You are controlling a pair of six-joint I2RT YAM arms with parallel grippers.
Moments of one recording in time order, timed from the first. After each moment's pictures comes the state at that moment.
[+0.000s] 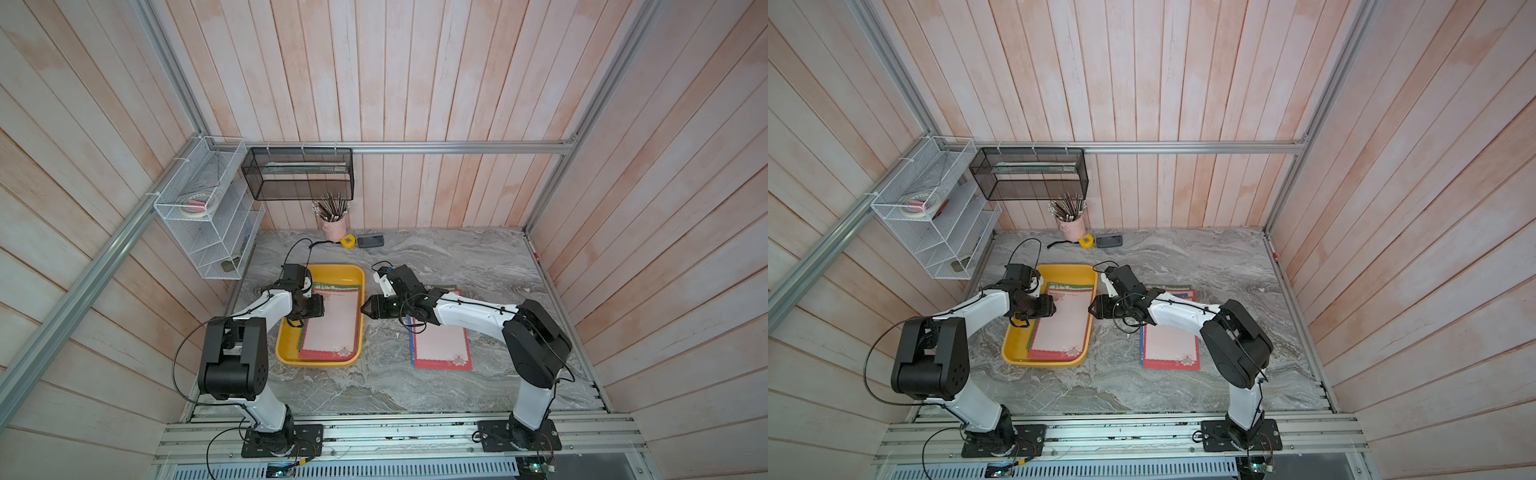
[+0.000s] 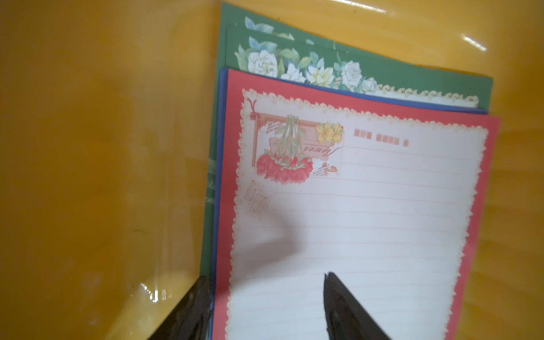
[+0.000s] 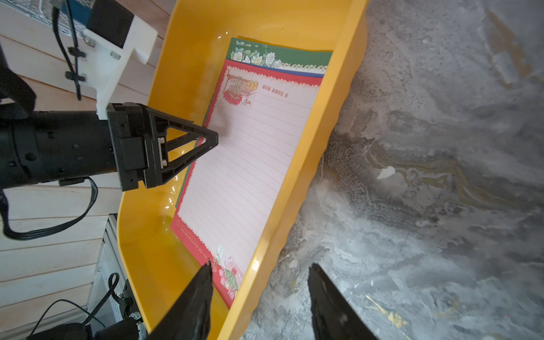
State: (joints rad) left arm -0.04 1.67 0.98 -0.49 0.15 -0.12; right arm 0.83 1.86 1.24 -0.12 -0.32 0.66
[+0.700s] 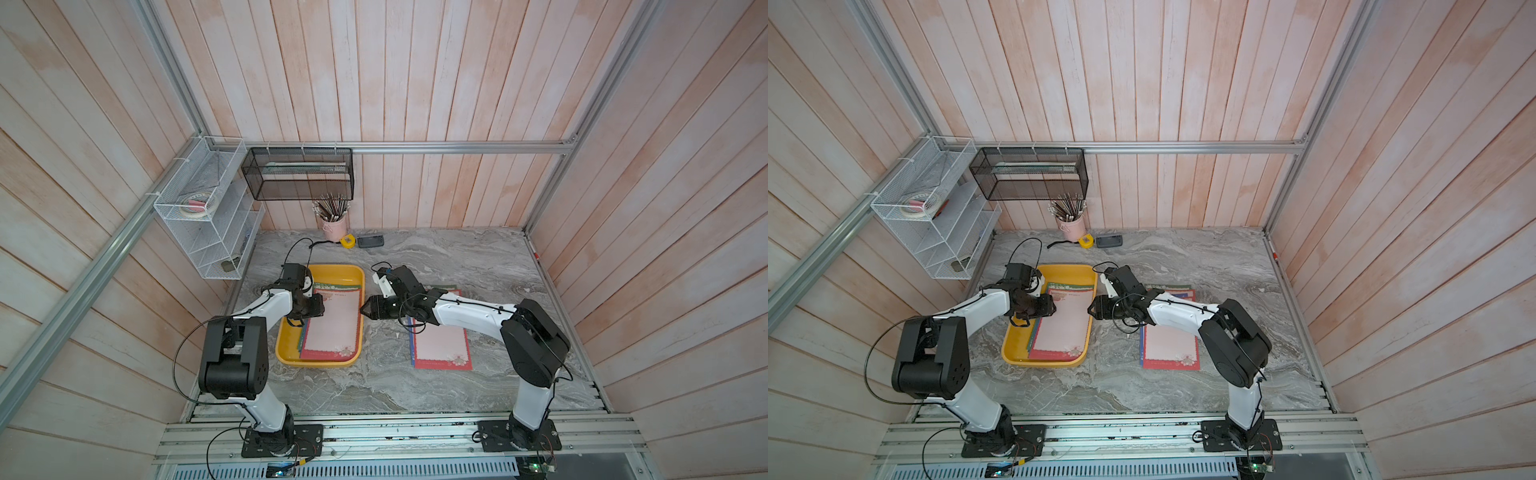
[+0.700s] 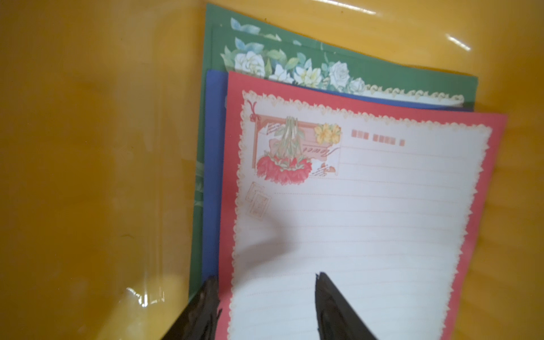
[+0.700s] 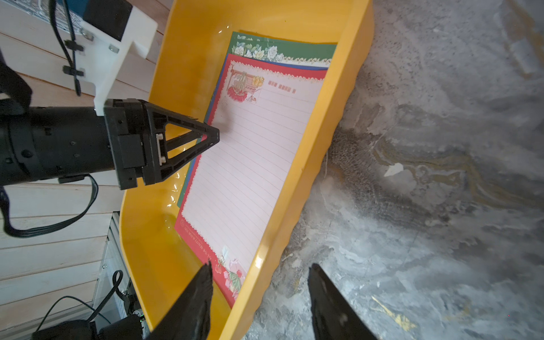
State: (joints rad) left arm -0.04 1.67 0.99 -0.49 0.19 -0.12; right arm 0.83 1.87 1.24 -0.11 -0.33 0.67
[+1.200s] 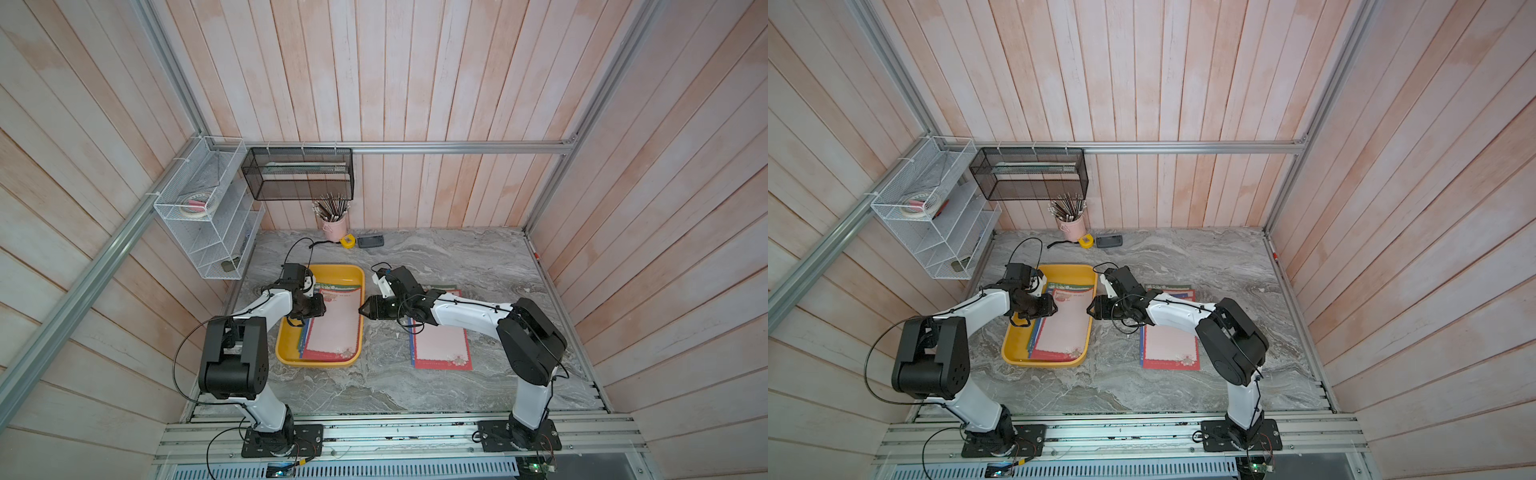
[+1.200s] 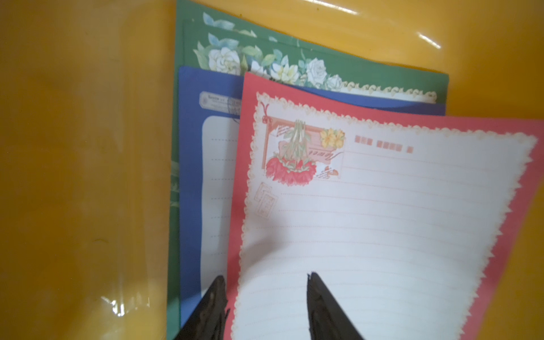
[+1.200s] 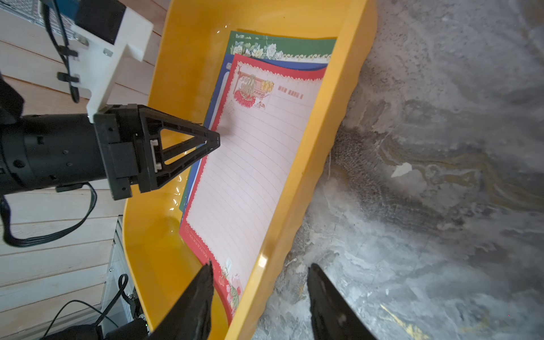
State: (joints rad) left arm -0.04 1.67 0.99 -0.49 0.24 -0.12; right arm 0.83 1.90 1.24 -0.08 -0.35 0.71
